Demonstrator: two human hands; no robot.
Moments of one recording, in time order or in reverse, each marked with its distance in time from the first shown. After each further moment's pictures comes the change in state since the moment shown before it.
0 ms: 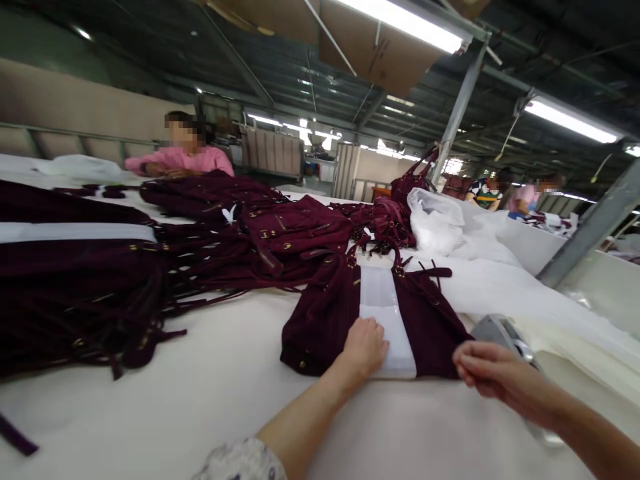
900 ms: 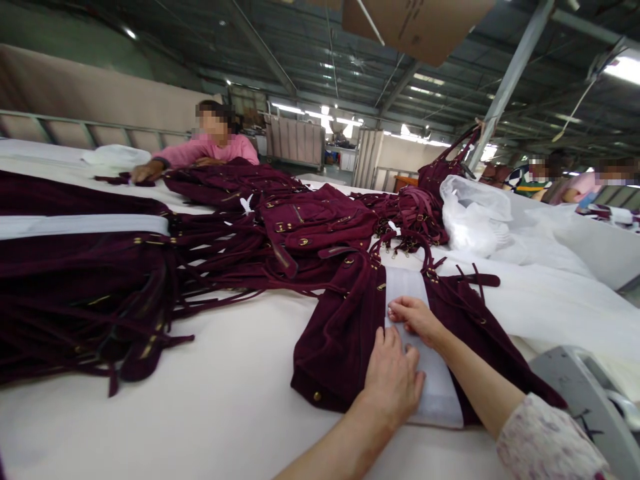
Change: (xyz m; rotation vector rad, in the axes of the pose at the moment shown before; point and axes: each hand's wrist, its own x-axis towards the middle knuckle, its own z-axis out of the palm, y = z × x) left_hand -0.003 -0.003 0.005 -0.035 0.024 -0.078; right_hand 0.254 0.005 0.084 -0.209 0.095 -0.178
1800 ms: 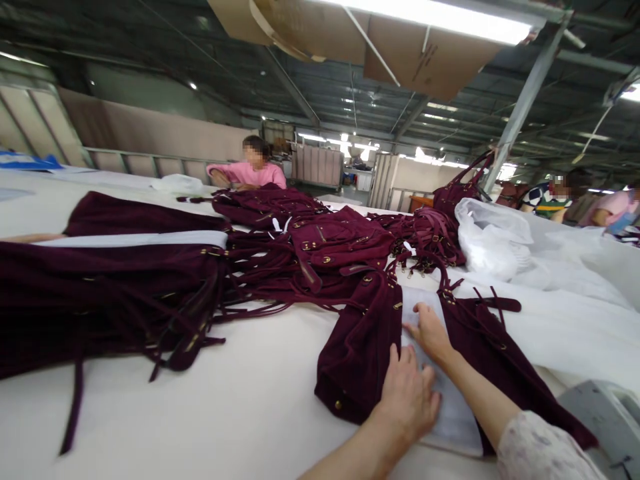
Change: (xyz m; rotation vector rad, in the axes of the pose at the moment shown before) left_hand -0.006 -0.001 0.006 0.001 -0.055 -0.035; right_hand 0.006 0.004 0.006 -0.701 0.322 -0.396
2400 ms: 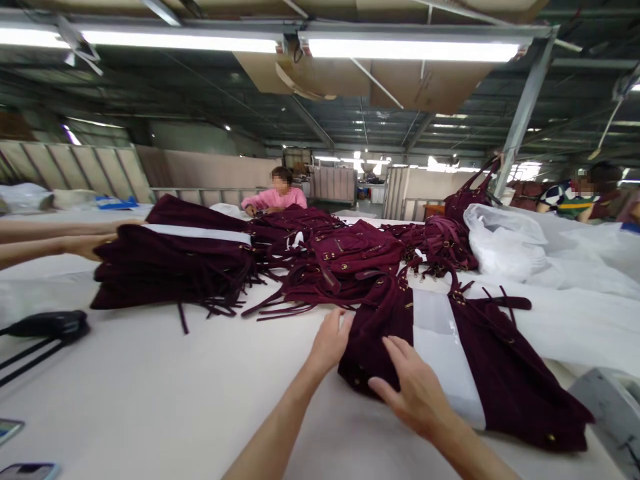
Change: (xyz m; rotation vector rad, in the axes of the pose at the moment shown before) left_hand -0.073 -0.122 -0.084 -0.555 0.503 -0.527; right_hand -0.131 -0.122 -0.031 0.064 -0.045 -0.372
